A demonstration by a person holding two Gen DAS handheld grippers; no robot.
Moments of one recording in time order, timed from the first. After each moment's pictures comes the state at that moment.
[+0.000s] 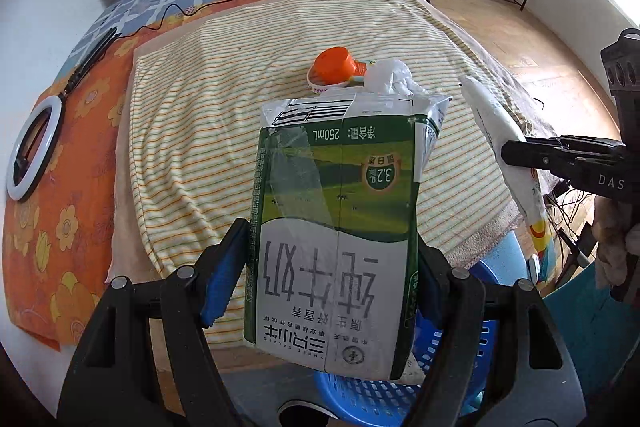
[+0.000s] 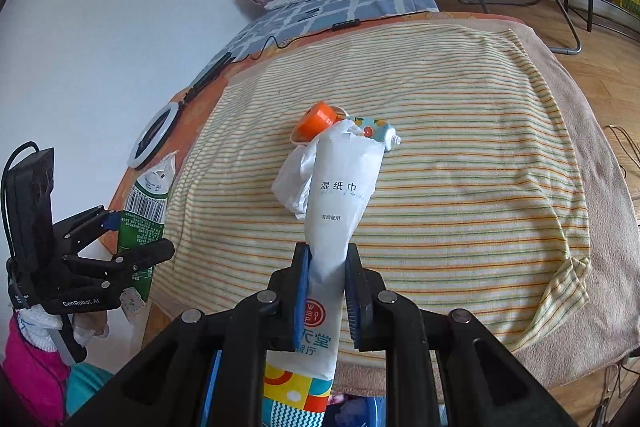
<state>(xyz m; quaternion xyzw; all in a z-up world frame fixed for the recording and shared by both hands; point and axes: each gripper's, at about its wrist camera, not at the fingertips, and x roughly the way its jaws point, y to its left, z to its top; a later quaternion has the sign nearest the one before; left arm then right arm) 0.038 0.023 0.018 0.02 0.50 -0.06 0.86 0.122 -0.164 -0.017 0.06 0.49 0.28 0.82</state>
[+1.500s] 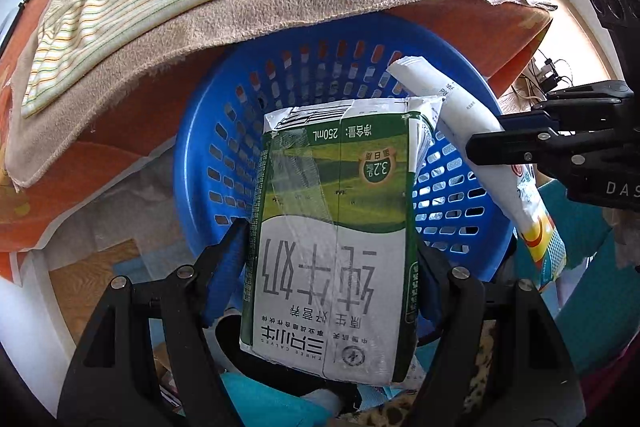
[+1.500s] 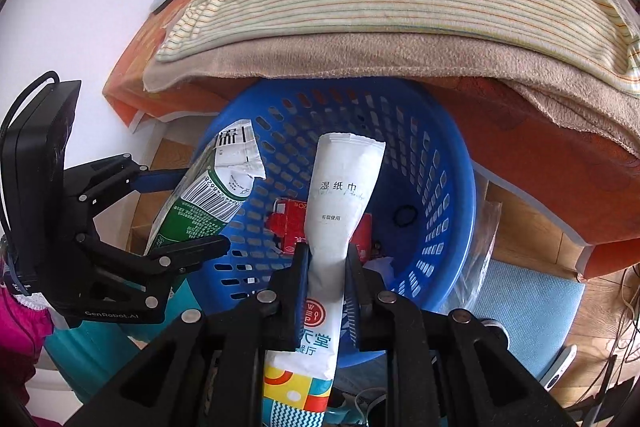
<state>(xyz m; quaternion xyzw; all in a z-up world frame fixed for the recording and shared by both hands) -0.086 -0.045 -0.115 0.02 0.62 -0.09 0.78 -0.029 -0.150 -0.129 -0.04 0.61 0.33 0.72</state>
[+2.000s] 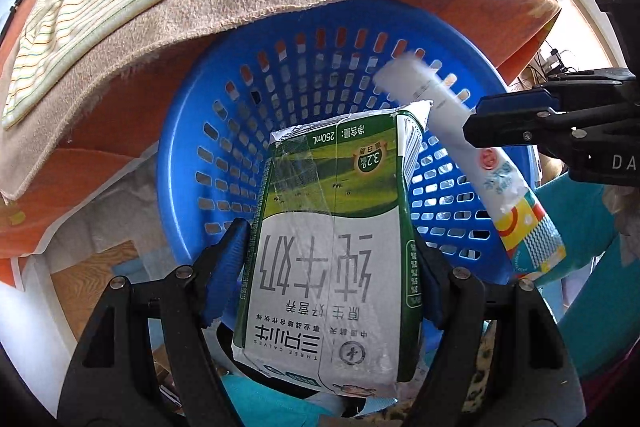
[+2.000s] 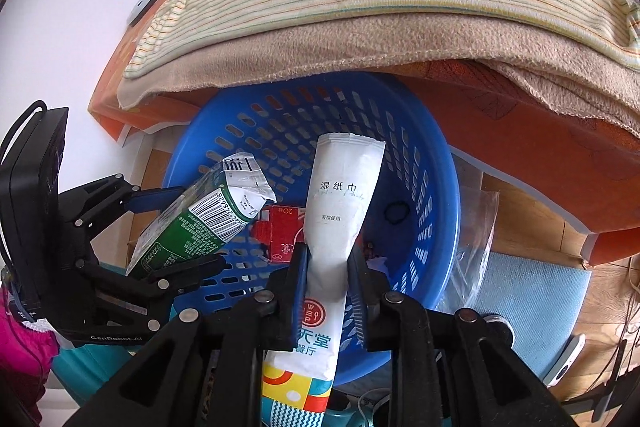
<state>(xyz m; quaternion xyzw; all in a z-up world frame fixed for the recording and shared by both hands) -0.072 -0.052 -0.128 0.03 0.63 -0.09 0.77 -0.008 -0.160 -0.143 -0.01 0.63 0.30 0.71</state>
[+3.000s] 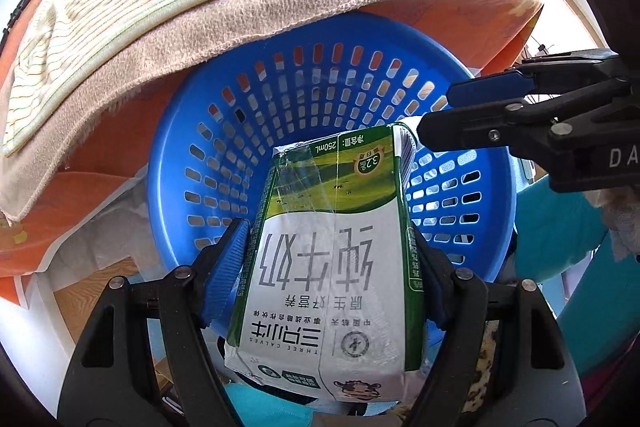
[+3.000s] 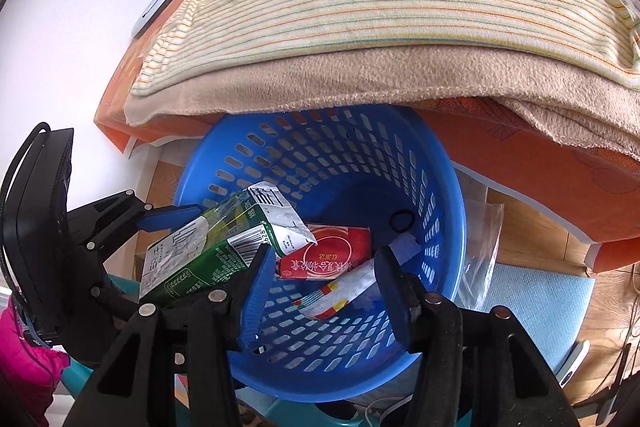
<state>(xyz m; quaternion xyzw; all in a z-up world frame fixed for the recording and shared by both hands) -0.074 -0.060 -0.121 0.05 0.61 -0.12 0.78 0.000 -0.155 -0.133 0.00 0.62 0.31 0.72</state>
